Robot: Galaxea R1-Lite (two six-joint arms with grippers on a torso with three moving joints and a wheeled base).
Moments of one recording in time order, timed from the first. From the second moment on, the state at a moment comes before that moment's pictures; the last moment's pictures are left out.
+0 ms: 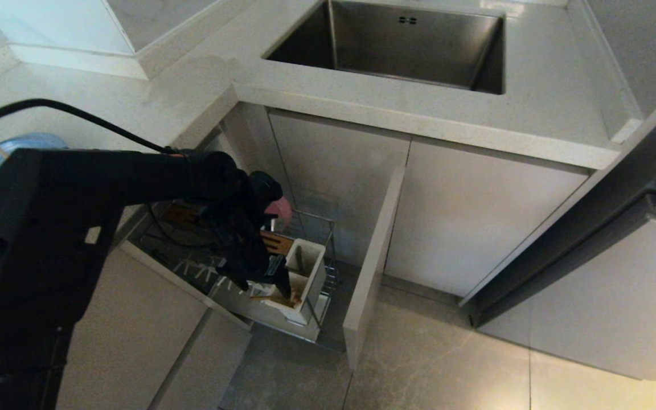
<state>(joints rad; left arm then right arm) -0.36 2.23 -1.95 1.05 0.00 -0.04 0.00 0.00 0.00 0.00 0.00 0.00</state>
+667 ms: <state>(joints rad) -0.36 1.92 -1.94 1.05 0.00 -0.06 0.00 0.00 0.00 0.00 0.00 0.00</state>
